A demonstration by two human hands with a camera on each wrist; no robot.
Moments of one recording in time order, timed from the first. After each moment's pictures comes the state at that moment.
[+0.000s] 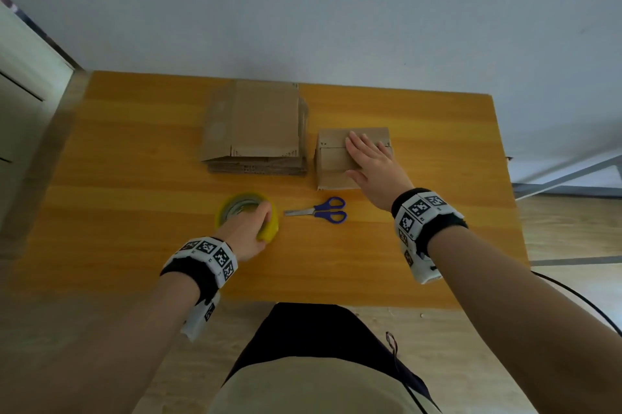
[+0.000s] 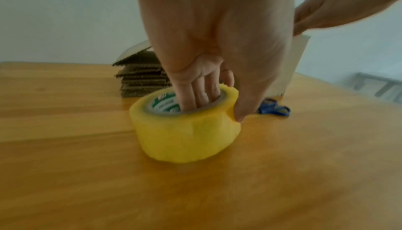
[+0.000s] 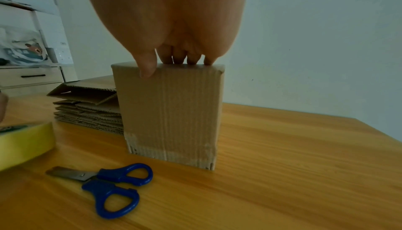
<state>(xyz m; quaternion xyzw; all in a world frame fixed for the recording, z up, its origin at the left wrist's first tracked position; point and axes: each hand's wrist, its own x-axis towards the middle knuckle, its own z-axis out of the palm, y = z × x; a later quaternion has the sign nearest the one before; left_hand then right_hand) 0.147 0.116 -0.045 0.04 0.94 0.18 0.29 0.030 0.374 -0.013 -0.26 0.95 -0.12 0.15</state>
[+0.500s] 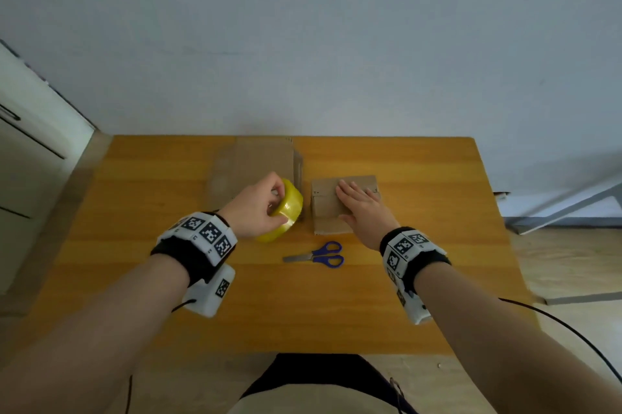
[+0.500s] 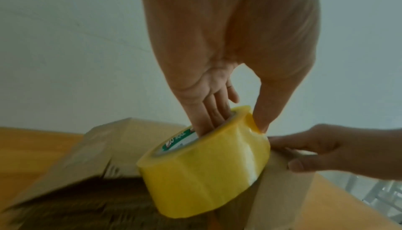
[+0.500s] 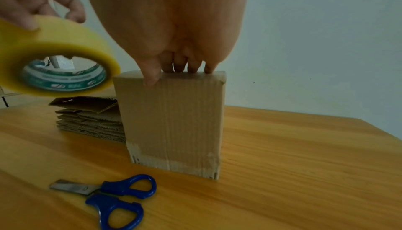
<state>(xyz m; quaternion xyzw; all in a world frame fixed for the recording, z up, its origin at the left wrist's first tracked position) 0.064 0.130 0.058 0.05 0.92 0.34 0.19 0.028 0.372 0.002 -0.25 0.94 -0.13 0.18</state>
